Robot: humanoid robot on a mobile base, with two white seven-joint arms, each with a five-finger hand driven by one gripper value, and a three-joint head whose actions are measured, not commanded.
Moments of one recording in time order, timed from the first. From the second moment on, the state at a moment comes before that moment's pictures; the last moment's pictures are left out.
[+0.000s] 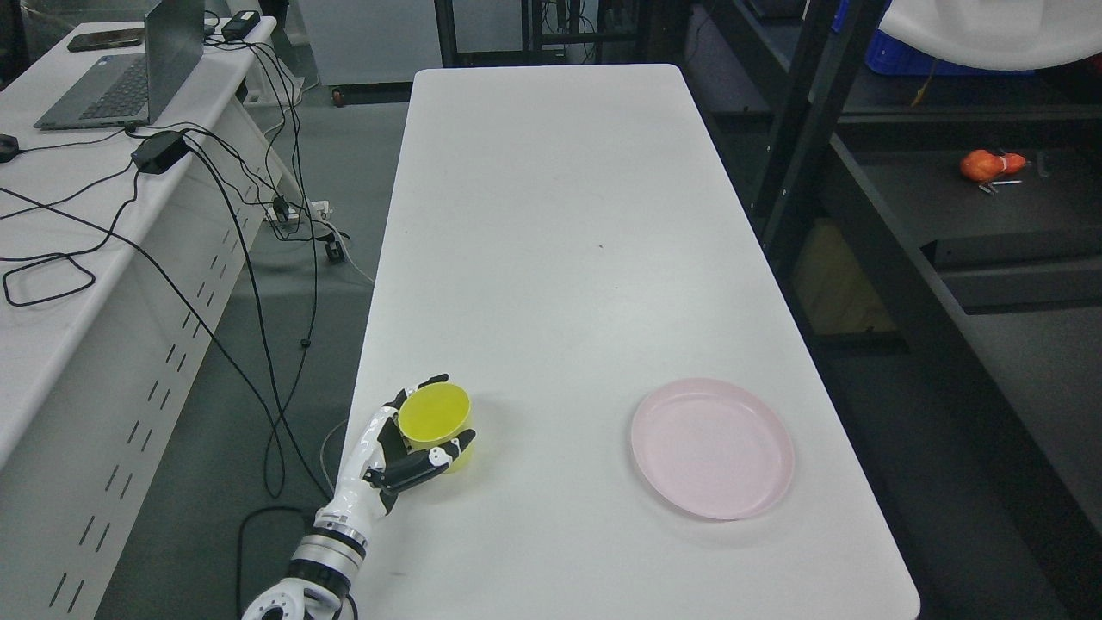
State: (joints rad) left arm -0.08 0.00 -0.01 -1.60 0.20 0.09 -0.18; right arm 0.00 0.00 0.00 -0.24 0.00 0.09 -0.12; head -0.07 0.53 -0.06
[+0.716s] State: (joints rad) left arm -0.06 0.00 0.05 -1.68 0.37 -0.23 -0.19; right arm 0.00 0.00 0.00 -0.24 0.00 0.09 -0.12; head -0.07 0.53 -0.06
